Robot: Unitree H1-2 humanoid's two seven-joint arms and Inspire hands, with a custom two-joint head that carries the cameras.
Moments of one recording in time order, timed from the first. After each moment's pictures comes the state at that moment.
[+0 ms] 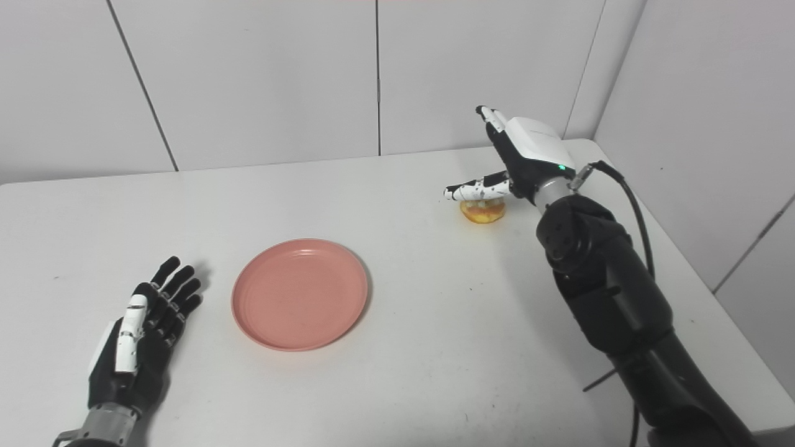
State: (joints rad) left arm -0.01 0.10 0.08 -0.11 -0.29 0.16 -0.17; right arm -0.57 -0.50 0.21 0.03 -0.72 0.45 0.34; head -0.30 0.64
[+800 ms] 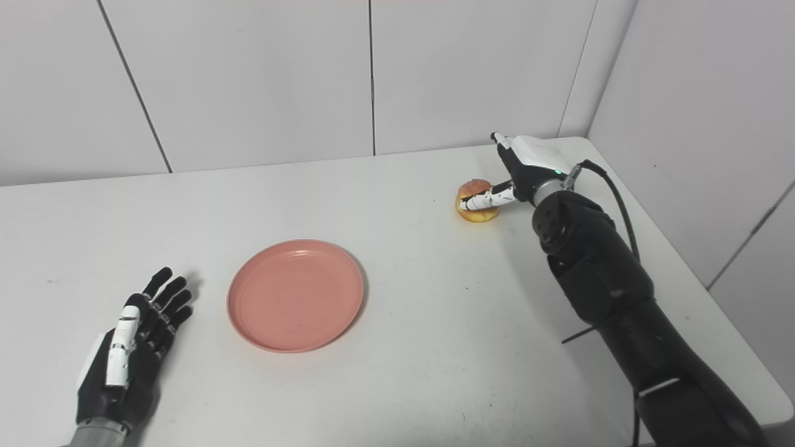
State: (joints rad) left arm 0.04 0.10 0.08 -0.17 -0.25 0.16 -0.16; right arm -0.63 -0.51 0.24 0.30 -0.70 0.42 0.29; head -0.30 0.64
